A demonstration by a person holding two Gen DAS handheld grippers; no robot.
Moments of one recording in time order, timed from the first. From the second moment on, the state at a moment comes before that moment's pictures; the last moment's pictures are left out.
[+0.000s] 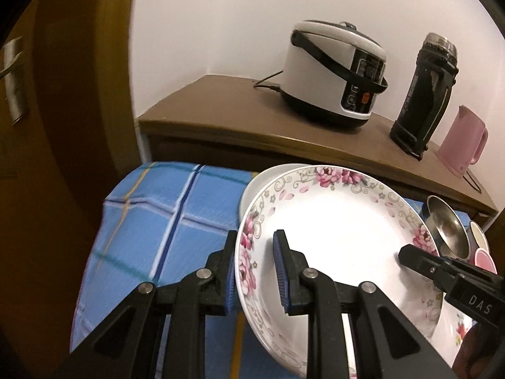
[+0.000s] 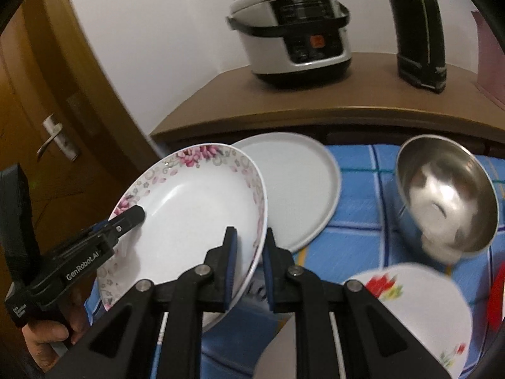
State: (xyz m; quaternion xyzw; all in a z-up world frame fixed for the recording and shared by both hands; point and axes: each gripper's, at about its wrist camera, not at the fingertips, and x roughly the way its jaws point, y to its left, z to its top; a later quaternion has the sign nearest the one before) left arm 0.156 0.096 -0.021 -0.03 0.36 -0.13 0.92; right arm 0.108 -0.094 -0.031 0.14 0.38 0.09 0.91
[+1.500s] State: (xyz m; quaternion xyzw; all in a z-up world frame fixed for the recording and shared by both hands) left arm 0.166 0.067 -0.023 0.01 0.31 -0.04 0.95; right arm 0.118 -0.127 -0.019 0.15 0.38 0.05 0.91
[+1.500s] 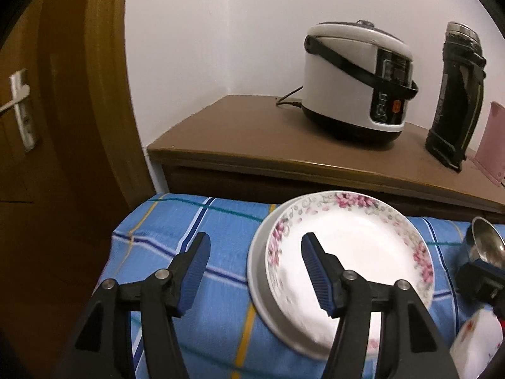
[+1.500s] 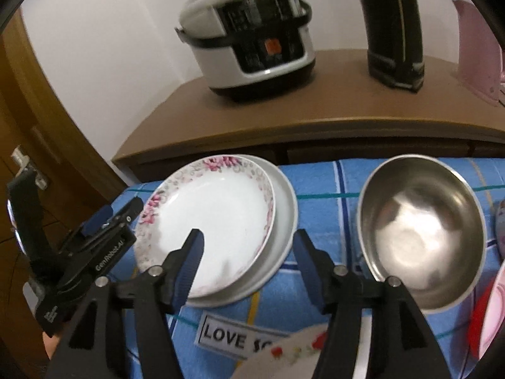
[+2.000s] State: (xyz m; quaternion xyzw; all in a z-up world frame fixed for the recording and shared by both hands) left arm 0.080 0.043 -0.002 0.05 0.30 -0.02 0.95; right arm 0.046 -0.134 -0.007 0.14 0.34 0.04 0.93
